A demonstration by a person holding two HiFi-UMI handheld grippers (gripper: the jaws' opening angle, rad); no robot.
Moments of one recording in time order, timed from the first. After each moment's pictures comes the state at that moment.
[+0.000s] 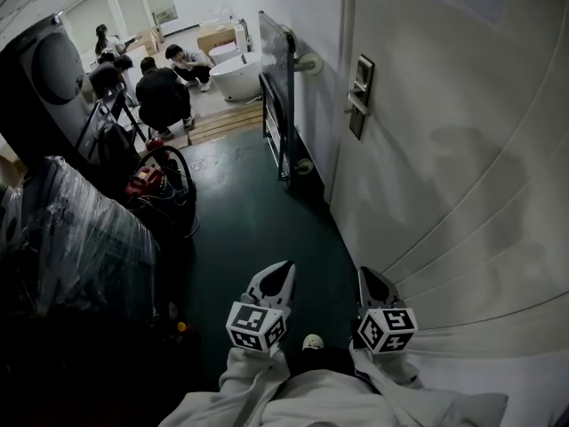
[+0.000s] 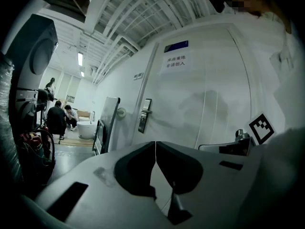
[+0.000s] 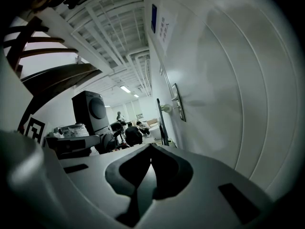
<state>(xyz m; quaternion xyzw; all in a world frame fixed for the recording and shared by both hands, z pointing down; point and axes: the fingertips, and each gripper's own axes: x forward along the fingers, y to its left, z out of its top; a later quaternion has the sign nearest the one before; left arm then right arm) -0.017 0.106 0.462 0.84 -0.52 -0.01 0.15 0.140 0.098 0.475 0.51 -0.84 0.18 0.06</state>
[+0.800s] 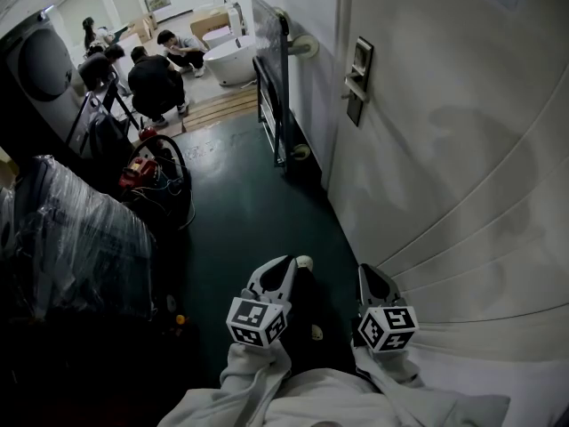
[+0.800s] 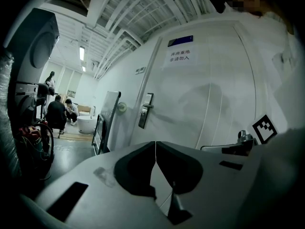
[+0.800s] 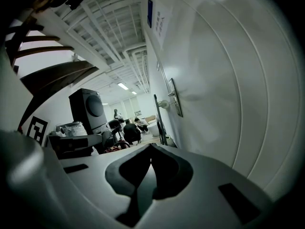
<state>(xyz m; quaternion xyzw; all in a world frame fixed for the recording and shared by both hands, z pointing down) -0.007 0.085 0.483 0.84 -0.52 0.00 0.17 0.150 0.085 0.495 0.51 -0.83 0.20 0.08</state>
